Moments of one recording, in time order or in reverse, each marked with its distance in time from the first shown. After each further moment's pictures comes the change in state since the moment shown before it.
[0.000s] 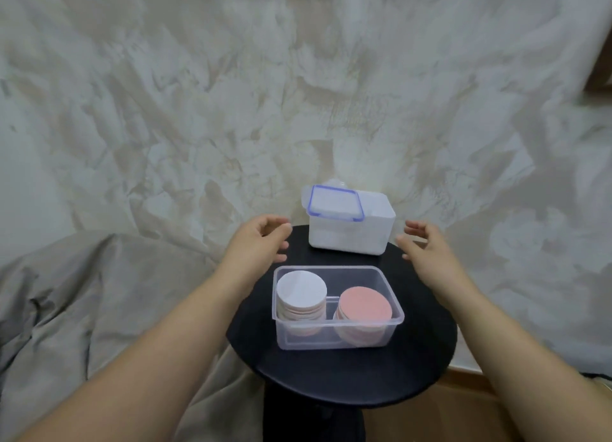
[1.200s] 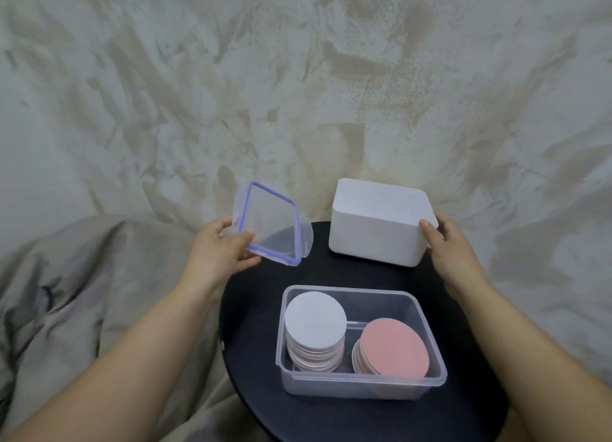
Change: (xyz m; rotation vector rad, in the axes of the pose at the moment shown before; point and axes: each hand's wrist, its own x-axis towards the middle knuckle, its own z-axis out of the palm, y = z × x) left_hand 0.052 -0.037 -0.040 -0.213 0.254 -0.166; right_hand 0.090 0.045 0.035 0.138 -0.060 0.090
